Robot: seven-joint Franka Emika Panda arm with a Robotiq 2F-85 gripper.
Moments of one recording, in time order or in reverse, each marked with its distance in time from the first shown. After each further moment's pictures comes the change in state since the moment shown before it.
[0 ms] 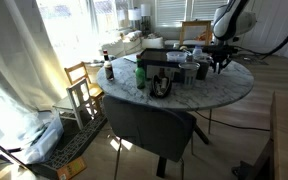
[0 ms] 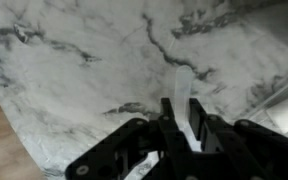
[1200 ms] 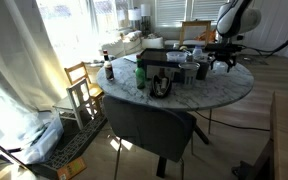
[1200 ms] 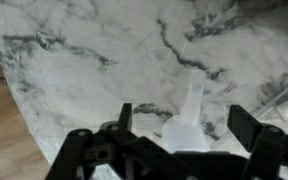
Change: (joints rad) arm -0.070 -0.050 0.049 -0.041 -0.001 -0.009 -0.002
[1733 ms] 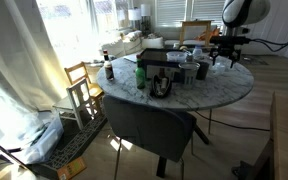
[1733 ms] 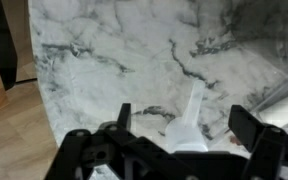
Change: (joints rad) arm -0.078 -0.144 0.078 -0.072 0.005 -0.063 -0.079
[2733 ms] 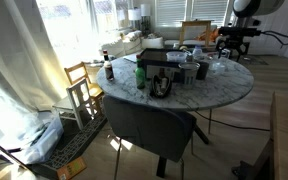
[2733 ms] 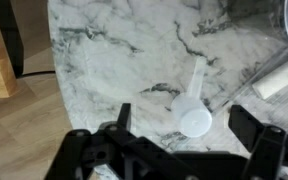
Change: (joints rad) arm -0.094 -0.138 0.025 -0.072 0.006 0.002 -0.065
